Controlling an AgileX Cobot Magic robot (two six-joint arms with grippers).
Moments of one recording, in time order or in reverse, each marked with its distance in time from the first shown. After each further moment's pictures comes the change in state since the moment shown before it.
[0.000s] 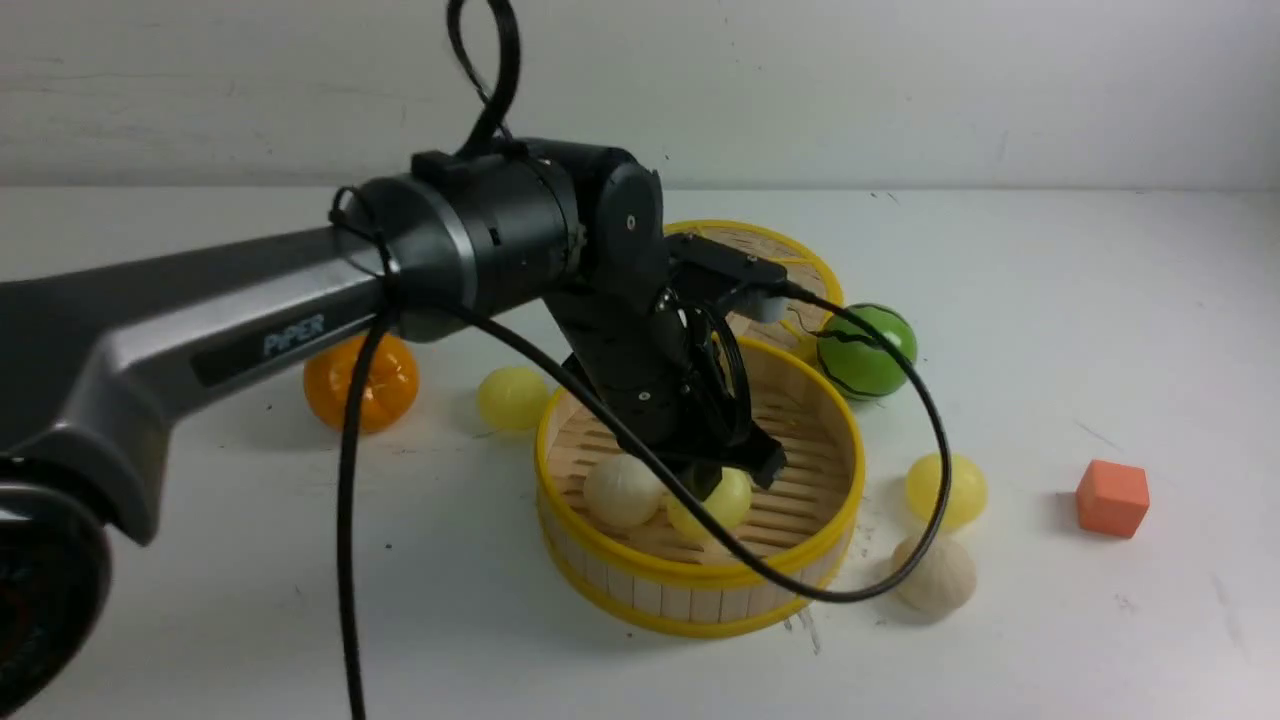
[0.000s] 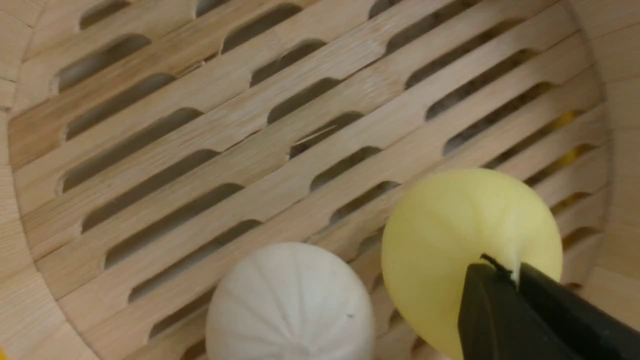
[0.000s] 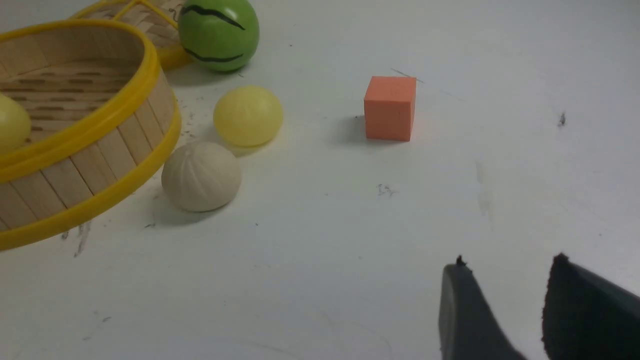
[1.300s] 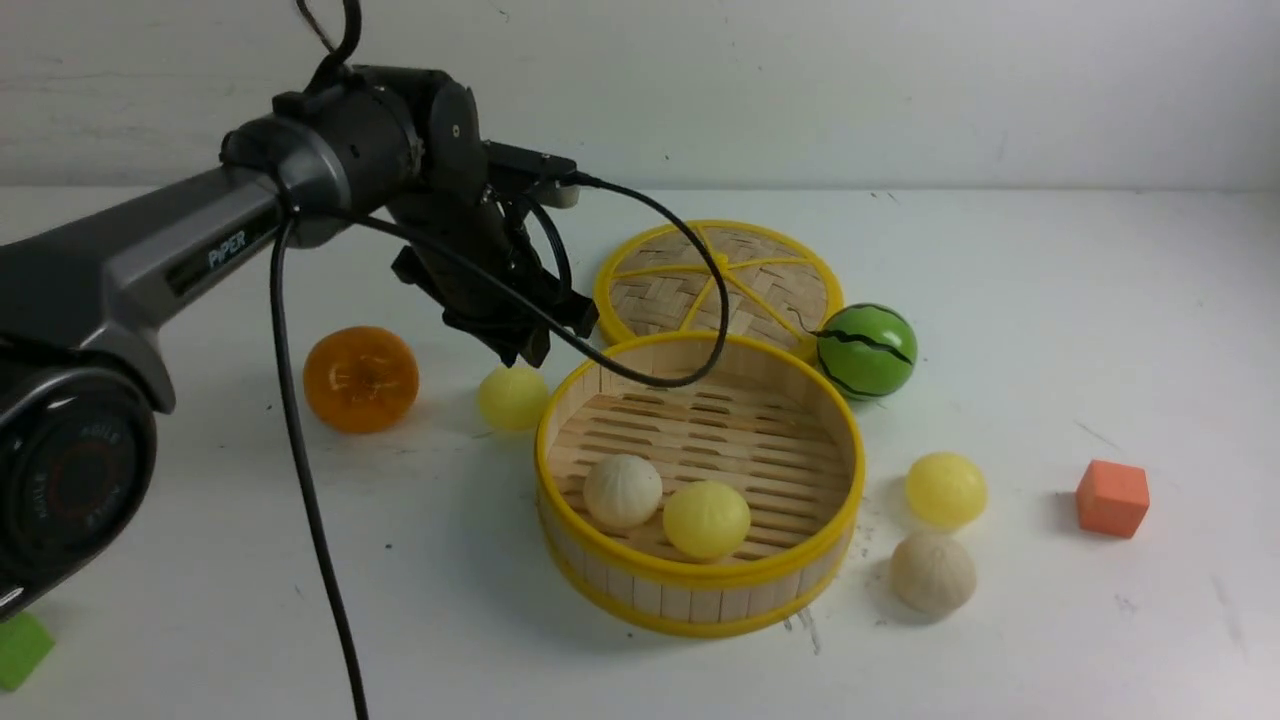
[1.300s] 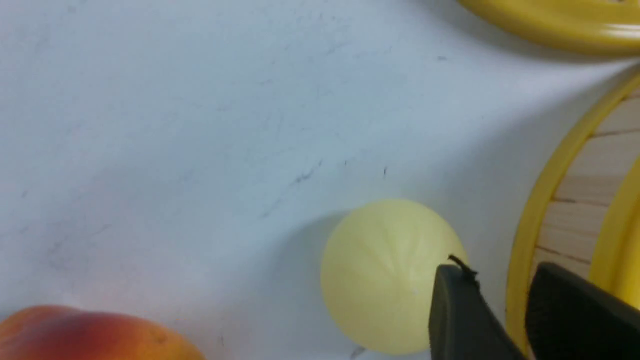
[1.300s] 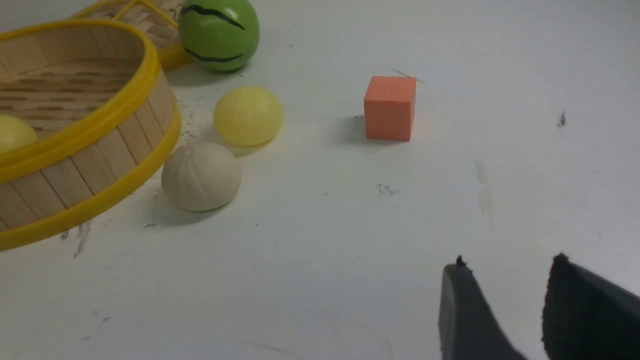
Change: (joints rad) right arm 0.000 0.000 0.000 0.000 0.000 0.000; left arm 0.289 0.170 -0.295 0.089 0.038 -0.037
